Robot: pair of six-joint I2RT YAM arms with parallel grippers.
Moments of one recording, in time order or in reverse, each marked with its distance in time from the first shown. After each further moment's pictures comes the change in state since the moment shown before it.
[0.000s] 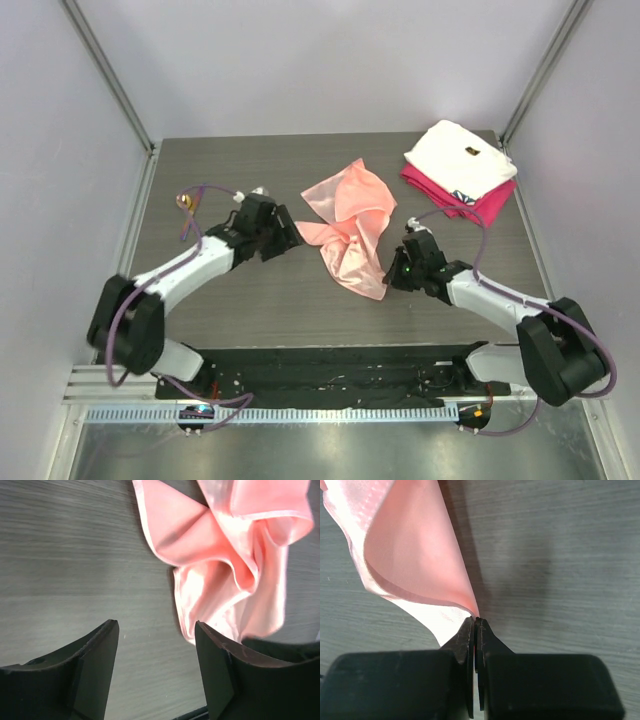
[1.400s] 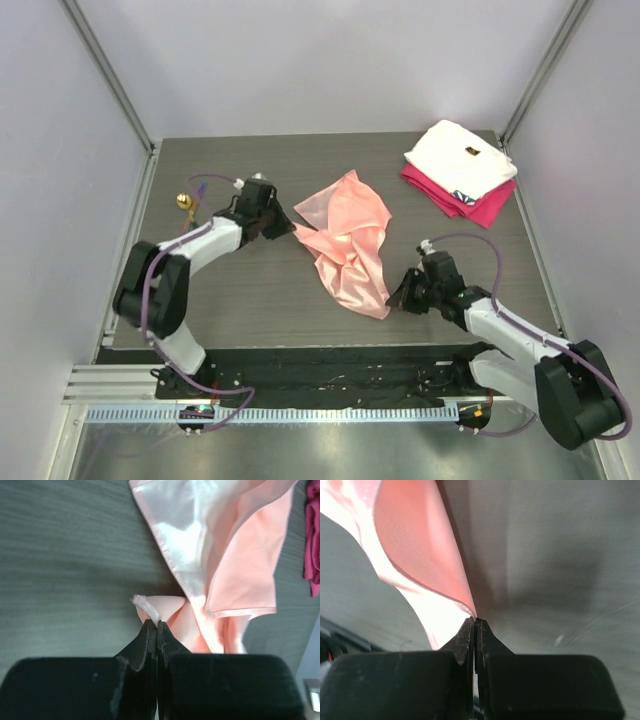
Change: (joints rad) left arm 0.104 0.340 0.174 0.148 0.065 0.018; right arm -0.119 -0.219 -0.187 -0.015 -0.233 0.016
